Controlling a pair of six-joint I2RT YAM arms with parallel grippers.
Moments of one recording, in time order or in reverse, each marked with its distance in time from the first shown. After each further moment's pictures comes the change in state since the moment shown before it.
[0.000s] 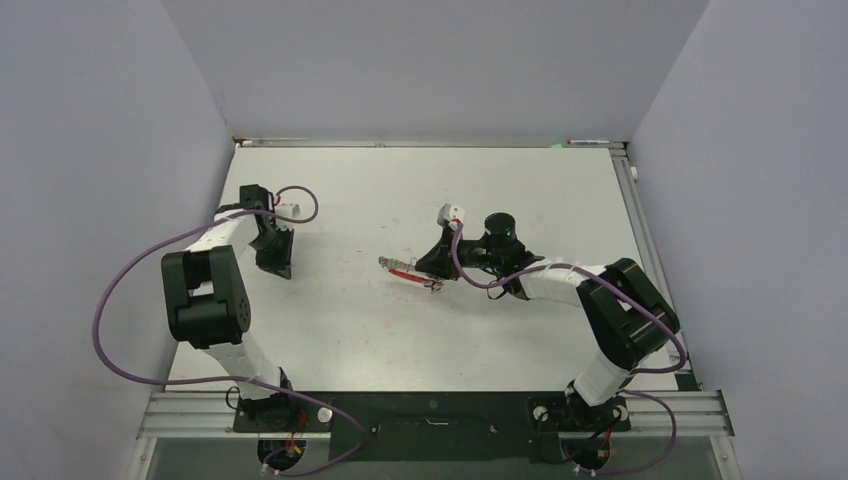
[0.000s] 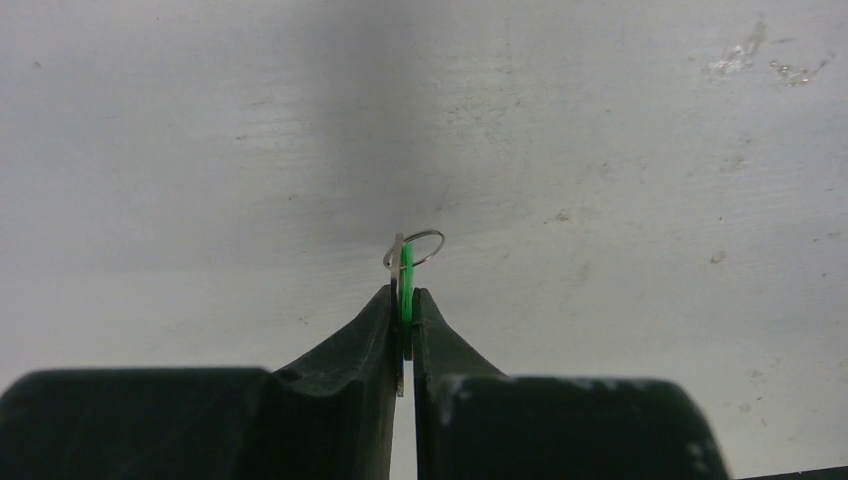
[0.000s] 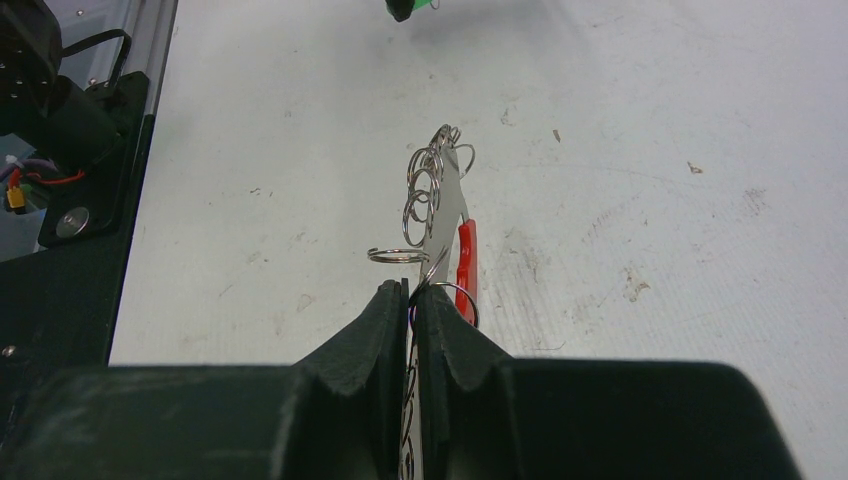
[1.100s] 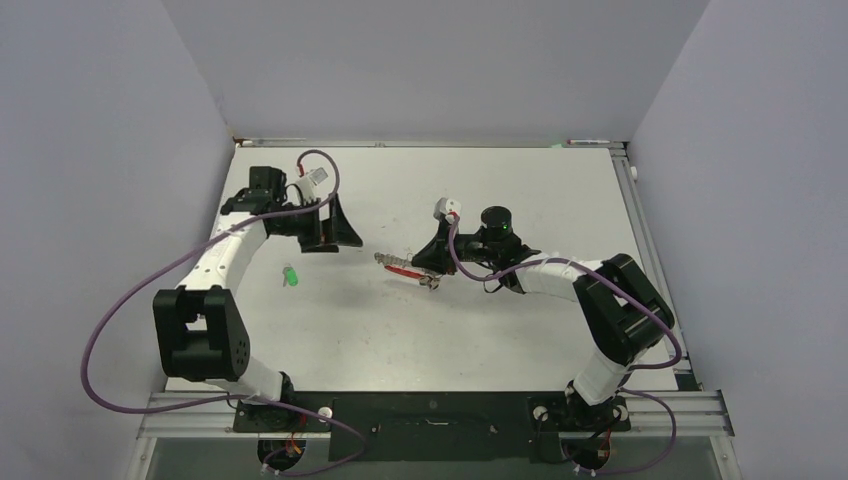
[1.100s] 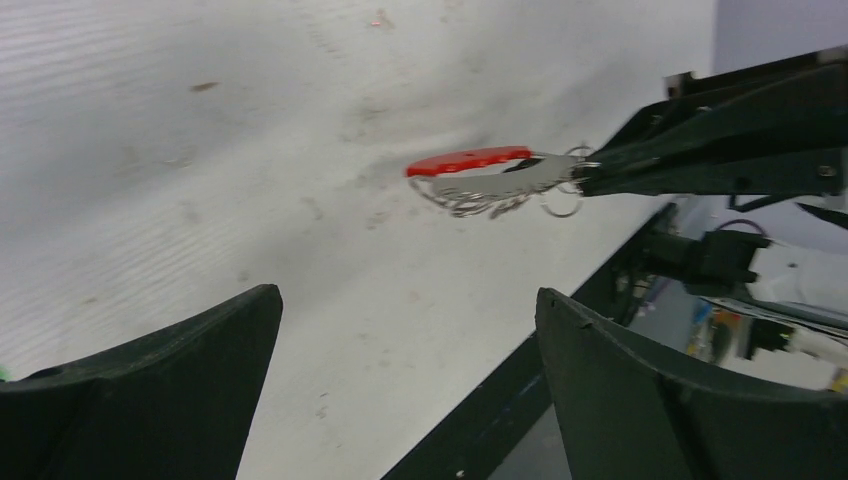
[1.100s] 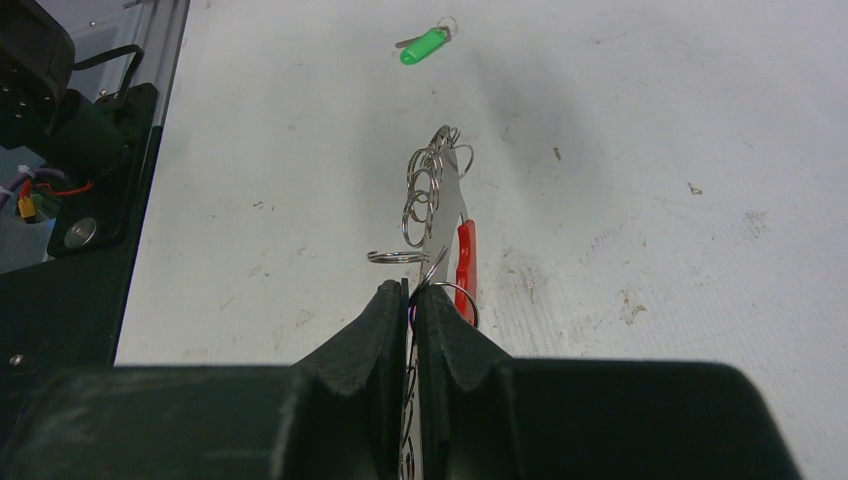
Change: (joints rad) left arm -0.123 -0.196 0.061 0.001 0.640 -0.266; right arm 0.001 0.032 0.061 -0.024 -0.022 0.012
